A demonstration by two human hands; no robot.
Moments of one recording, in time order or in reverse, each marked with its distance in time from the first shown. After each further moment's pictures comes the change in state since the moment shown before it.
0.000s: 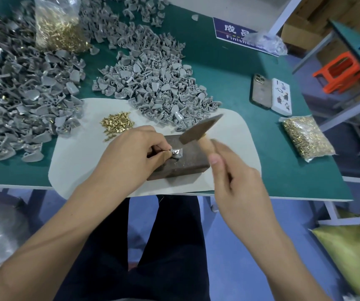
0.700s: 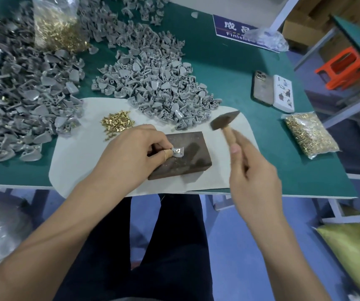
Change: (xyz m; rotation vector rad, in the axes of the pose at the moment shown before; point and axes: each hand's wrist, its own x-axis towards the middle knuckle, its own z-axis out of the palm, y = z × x) left_hand -0.001 -0.001 0.000 -0.012 -0.009 -0.009; right_hand 0.010 0.027 0.008 -0.011 0.210 0.131
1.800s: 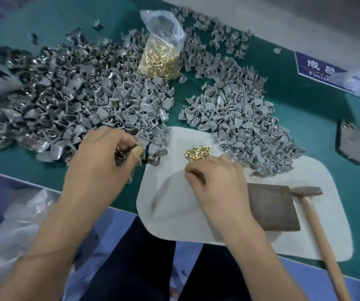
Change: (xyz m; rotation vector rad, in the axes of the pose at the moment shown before) left_hand -0.051 -0.115 -0.115 0.055 0.387 -0.380; right_hand 0.038 -0.138 0.137 -0.185 -0.331 -0.487
